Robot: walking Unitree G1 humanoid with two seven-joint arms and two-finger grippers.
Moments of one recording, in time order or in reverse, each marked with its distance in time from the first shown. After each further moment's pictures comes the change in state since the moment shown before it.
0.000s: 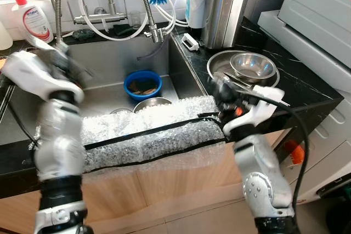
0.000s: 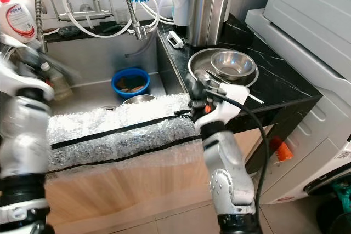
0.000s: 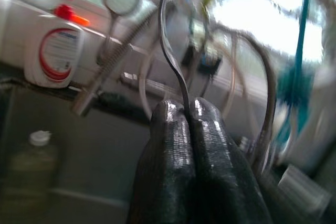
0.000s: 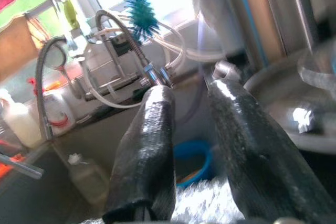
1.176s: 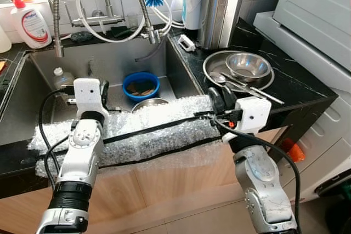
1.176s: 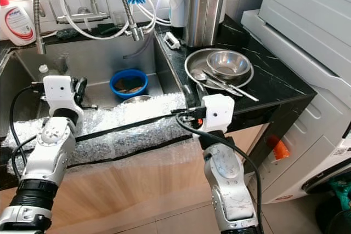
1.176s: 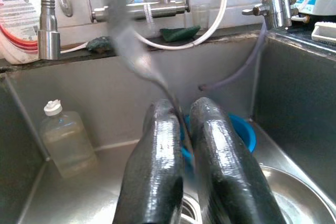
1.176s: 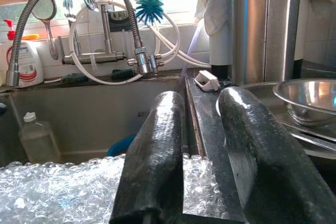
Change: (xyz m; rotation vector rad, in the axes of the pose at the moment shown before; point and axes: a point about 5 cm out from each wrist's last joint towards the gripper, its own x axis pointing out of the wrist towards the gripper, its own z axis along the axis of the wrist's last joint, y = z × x) left arm -0.014 -0.006 -0.063 0.397 0.250 -0.095; right arm -0.020 0.000 -0.016 -0.283 0.047 -0.042
